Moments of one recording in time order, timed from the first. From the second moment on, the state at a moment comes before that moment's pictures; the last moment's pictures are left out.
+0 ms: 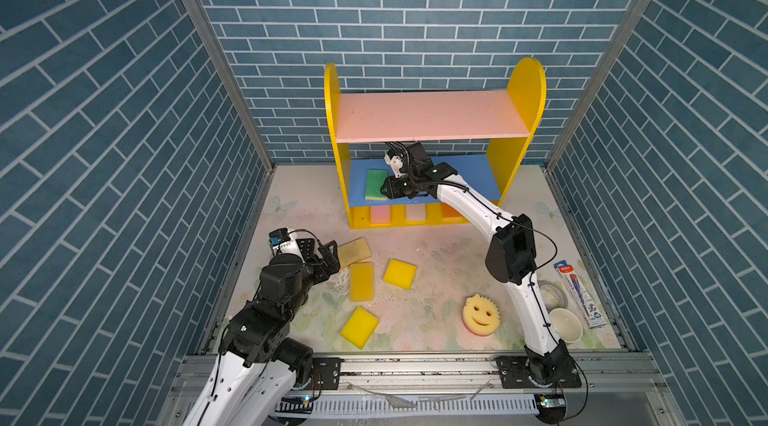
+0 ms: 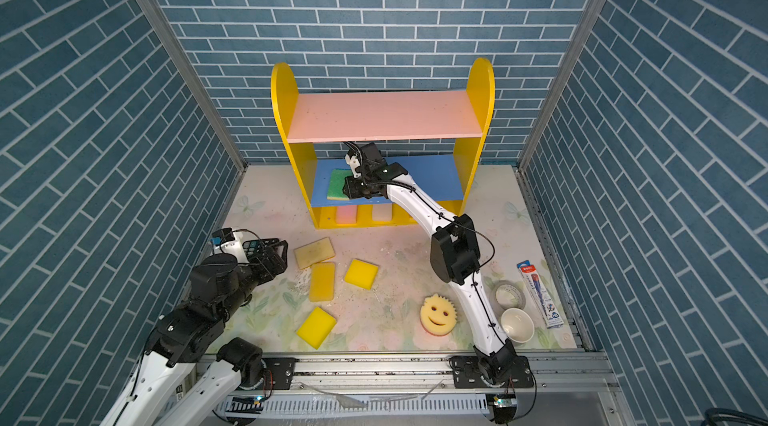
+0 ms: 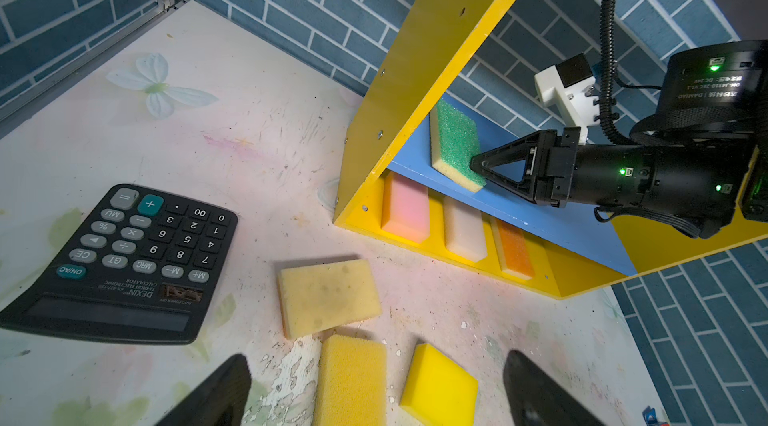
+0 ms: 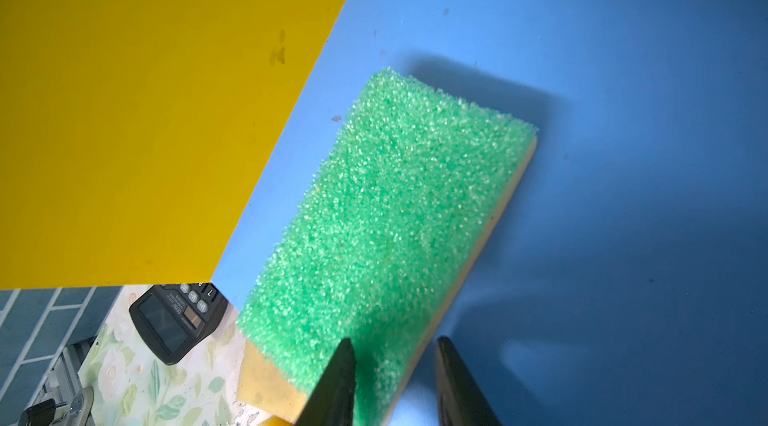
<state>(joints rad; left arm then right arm) -0.40 0.48 0.66 -0.62 -0.20 -0.68 0.71 2.33 2.27 -0.71 -0.27 0.28</state>
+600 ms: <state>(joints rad) -0.40 0.48 0.66 -0.62 -0.17 -0.66 0.71 2.21 2.11 -0.72 -0.27 0.30</state>
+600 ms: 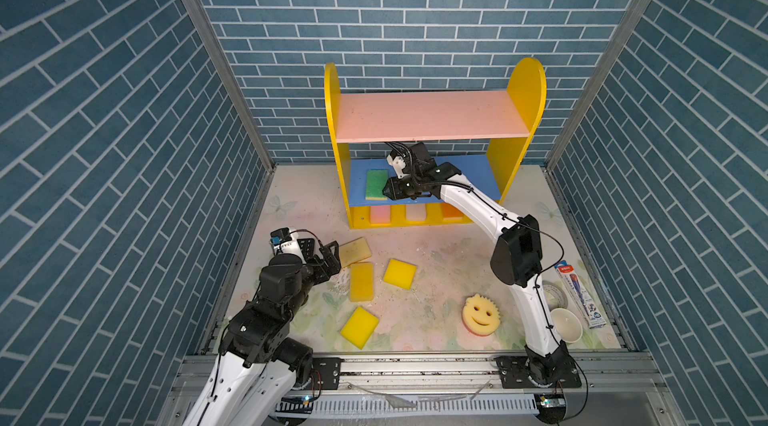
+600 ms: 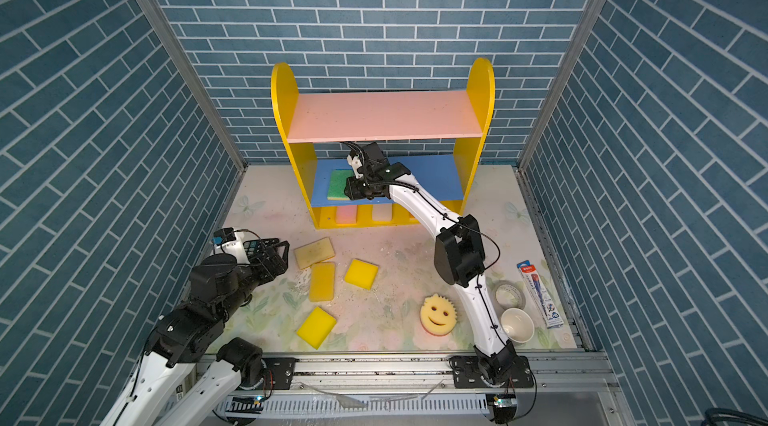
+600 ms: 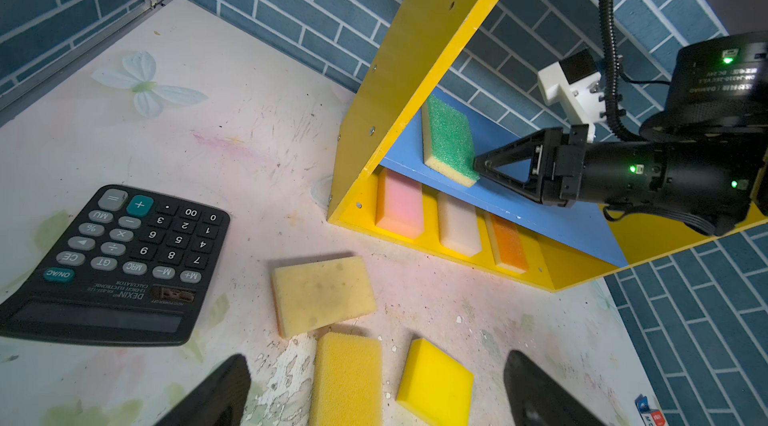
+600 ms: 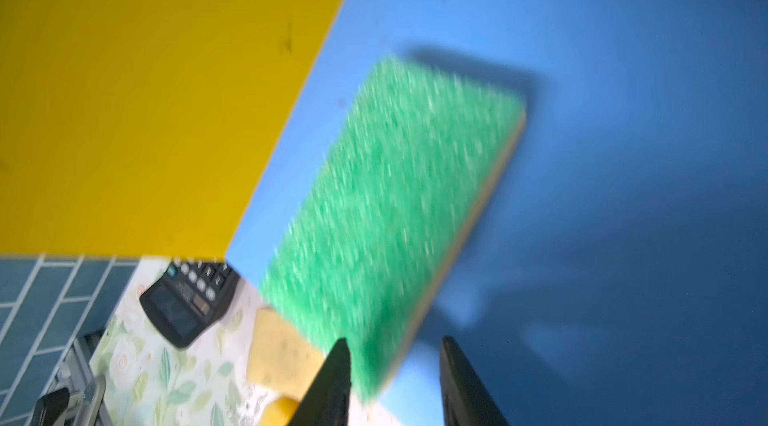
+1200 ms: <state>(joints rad) -0.40 0.56 0.66 -0.57 -0.12 -0.66 0.74 1.73 1.41 -0.54 -0.20 0.41</state>
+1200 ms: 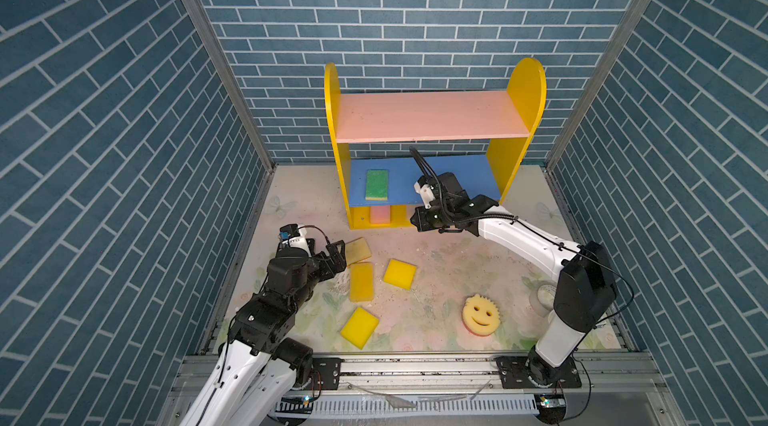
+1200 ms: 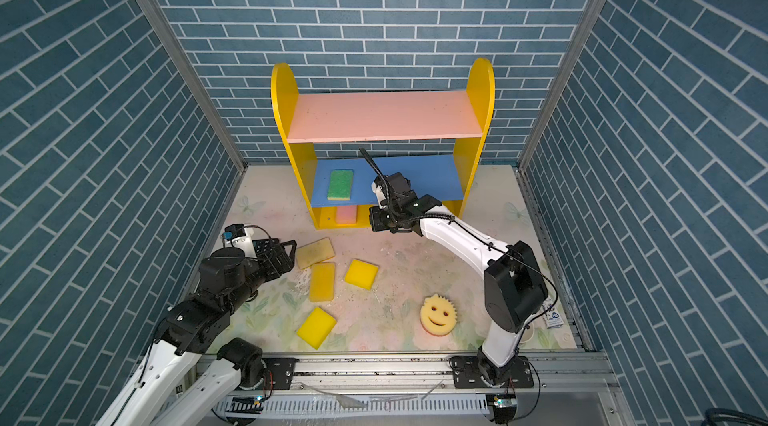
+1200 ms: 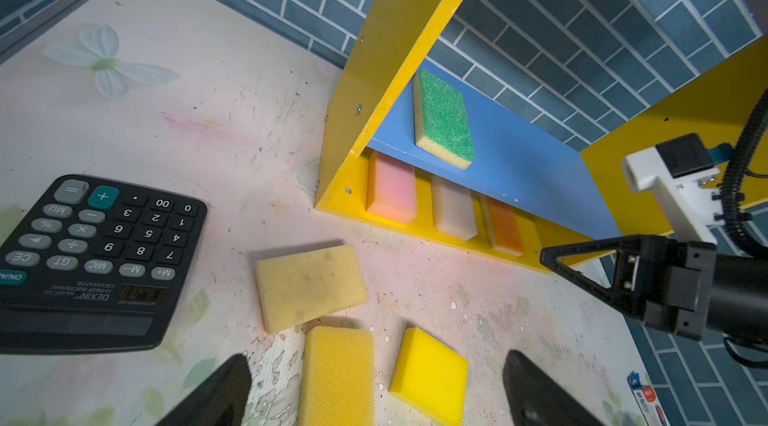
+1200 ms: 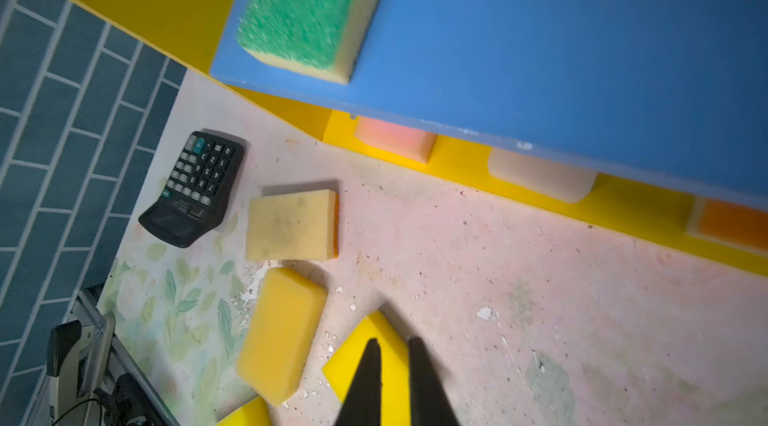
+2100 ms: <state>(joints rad) -0.40 0.71 0.44 -0.53 -0.02 -0.71 0.94 1.88 1.33 -0.50 -0.22 0.31</state>
